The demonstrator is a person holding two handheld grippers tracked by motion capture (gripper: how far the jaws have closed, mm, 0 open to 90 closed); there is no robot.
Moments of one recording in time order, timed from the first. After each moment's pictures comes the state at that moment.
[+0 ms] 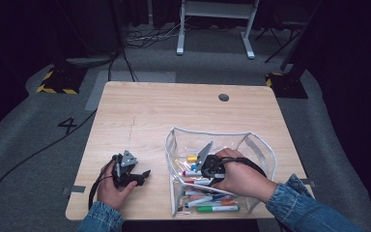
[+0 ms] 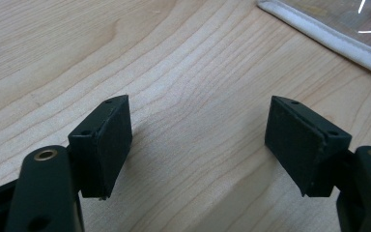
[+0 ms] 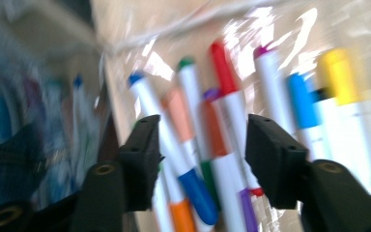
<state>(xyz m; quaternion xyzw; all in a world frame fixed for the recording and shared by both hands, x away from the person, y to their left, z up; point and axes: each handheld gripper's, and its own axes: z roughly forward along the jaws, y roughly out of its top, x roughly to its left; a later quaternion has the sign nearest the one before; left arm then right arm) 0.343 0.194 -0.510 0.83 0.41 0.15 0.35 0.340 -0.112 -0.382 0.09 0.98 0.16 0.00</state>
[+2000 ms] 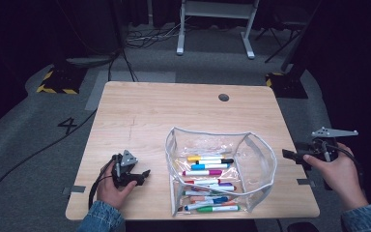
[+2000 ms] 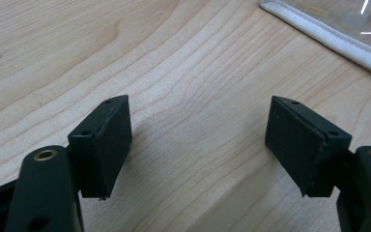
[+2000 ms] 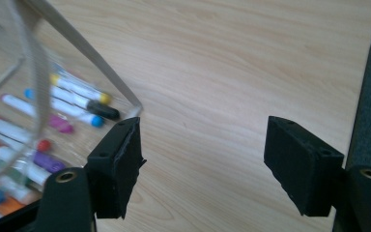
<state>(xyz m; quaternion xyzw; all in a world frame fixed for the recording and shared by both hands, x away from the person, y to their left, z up) 0.344 0.195 -0.510 0.83 0.41 0.16 0.35 0.363 -0.389 -0.370 0.48 0.79 0.35 0.15</state>
